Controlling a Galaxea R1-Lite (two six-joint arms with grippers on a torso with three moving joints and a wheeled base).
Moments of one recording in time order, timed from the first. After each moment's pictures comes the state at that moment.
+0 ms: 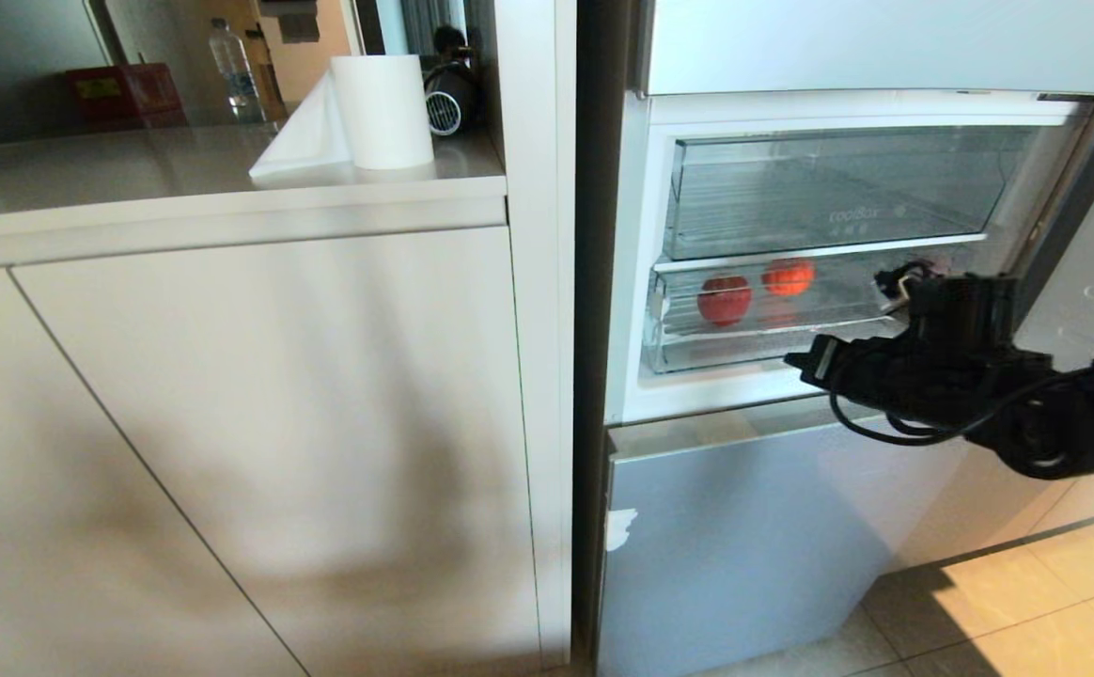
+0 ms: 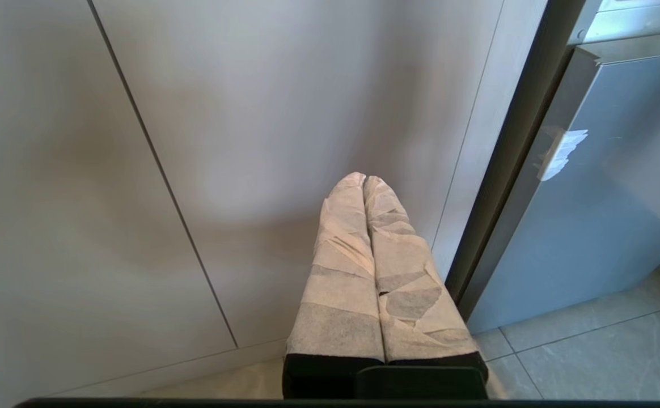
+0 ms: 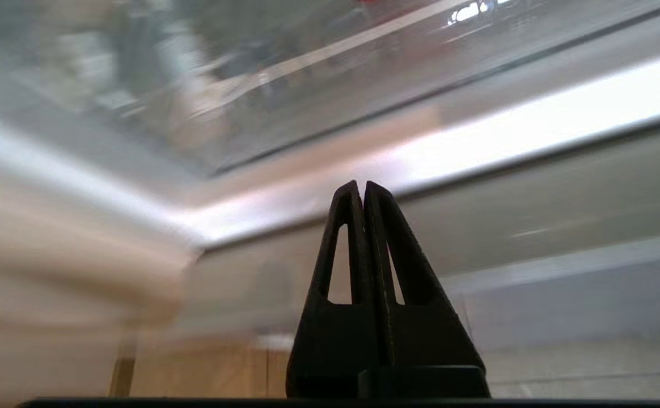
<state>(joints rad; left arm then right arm) 0.00 0.00 0.00 0.00 0.00 0.00 0.11 1.89 -1.00 -0.62 0.18 0.41</state>
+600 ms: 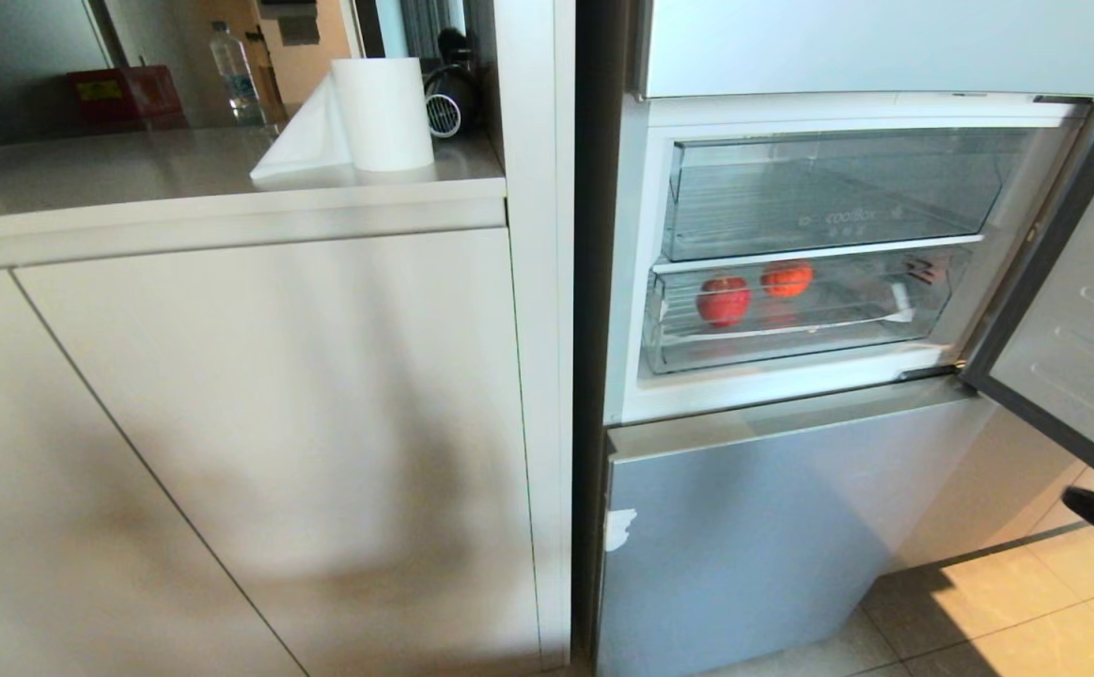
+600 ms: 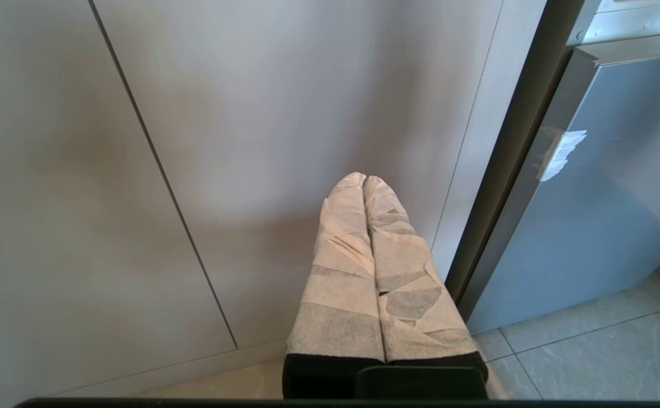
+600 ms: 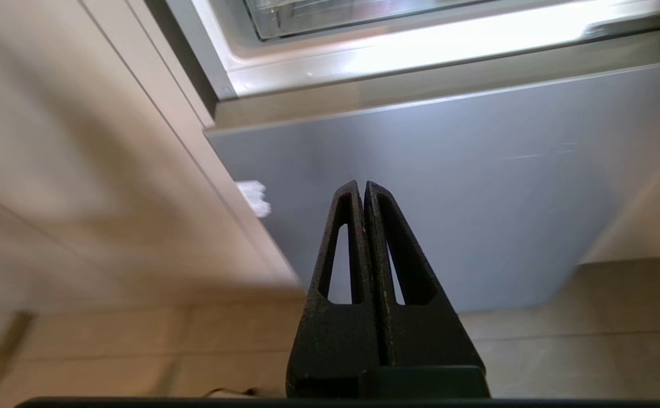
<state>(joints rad) 0.00 0.00 0.00 0.00 0.00 0.00 0.04 0.81 -0.36 -0.29 0.18 0.15</state>
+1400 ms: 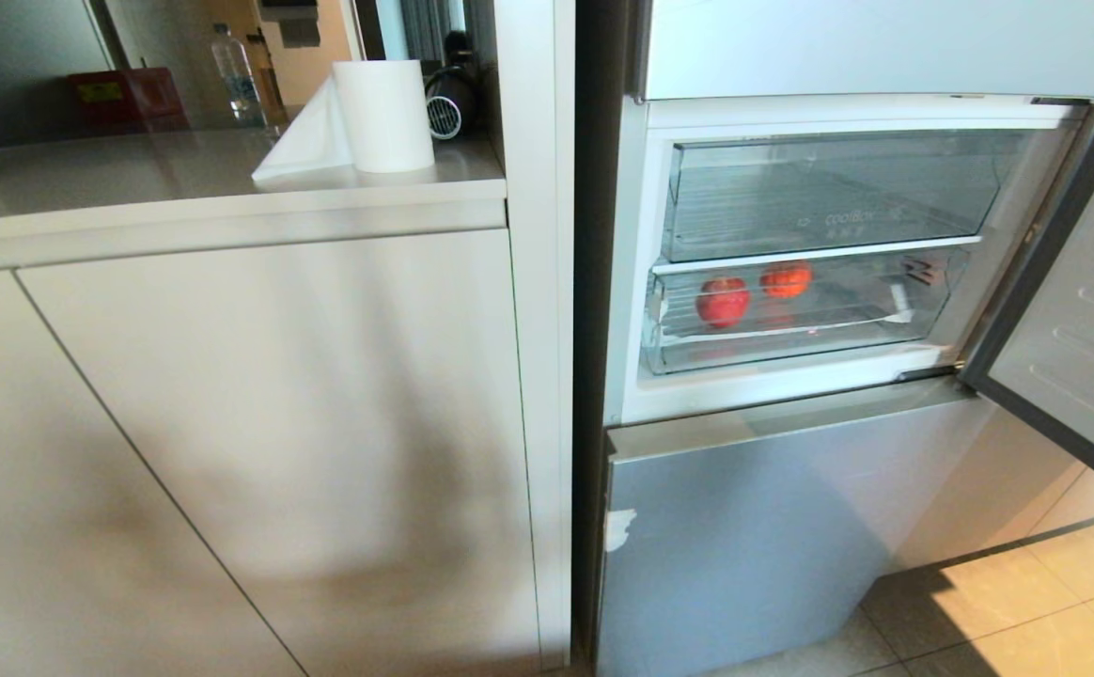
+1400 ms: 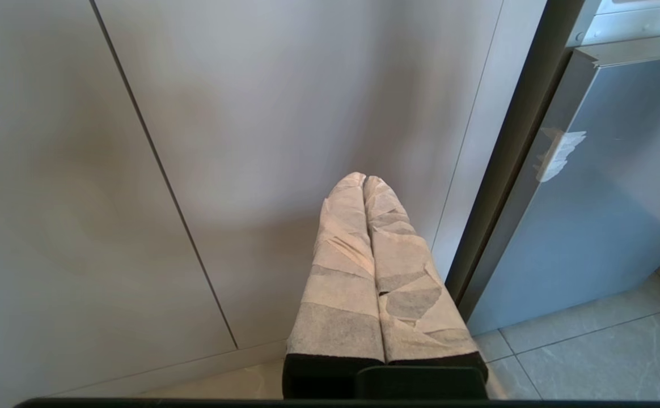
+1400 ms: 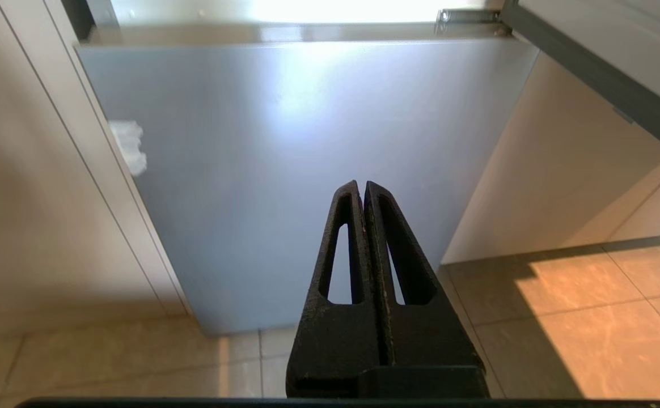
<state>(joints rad) 0.00 0.00 0.00 0.00 0.00 0.00 0.00 0.03 0.00 -0.01 0.00 -0.04</state>
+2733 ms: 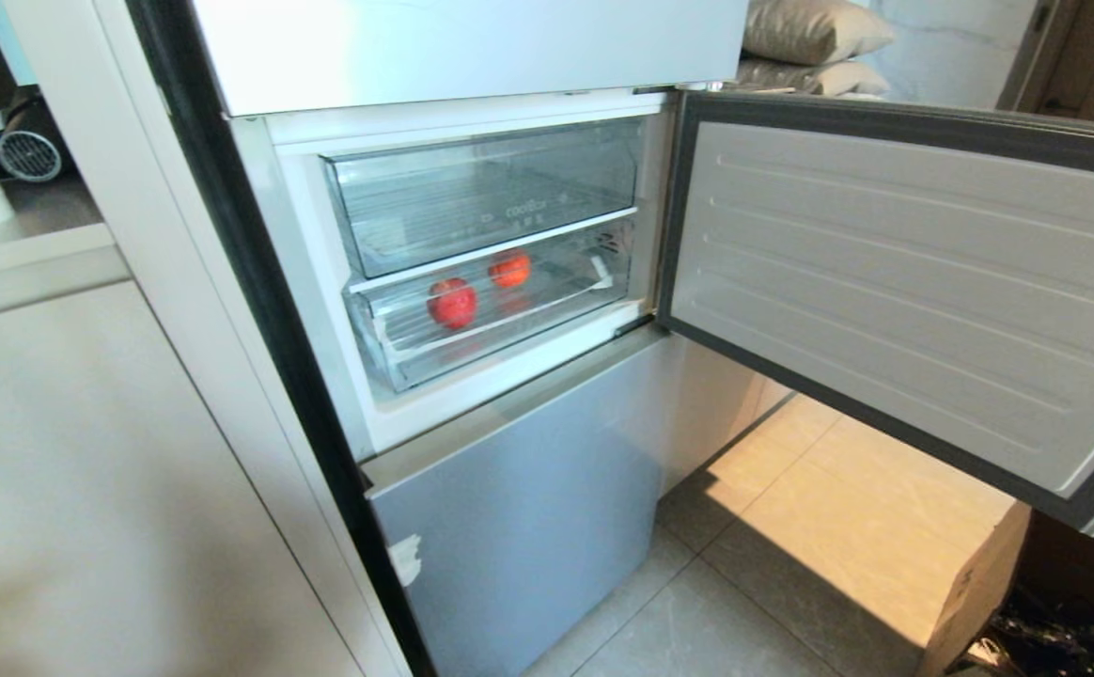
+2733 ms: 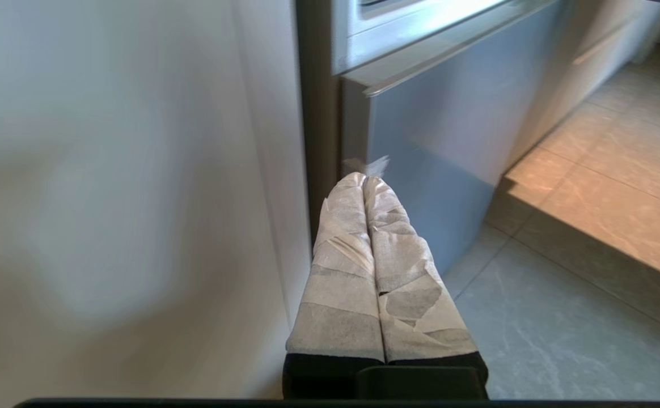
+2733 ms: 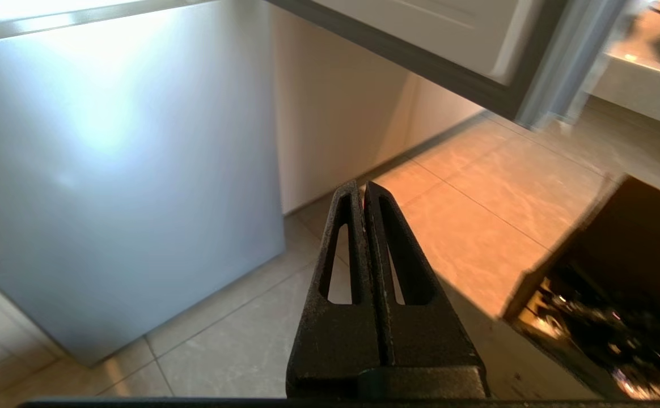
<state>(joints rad) 0.00 0.00 0.00 0.00 0.00 0.00 0.00 0.00 0.00 0.00 0.00 -0.02</state>
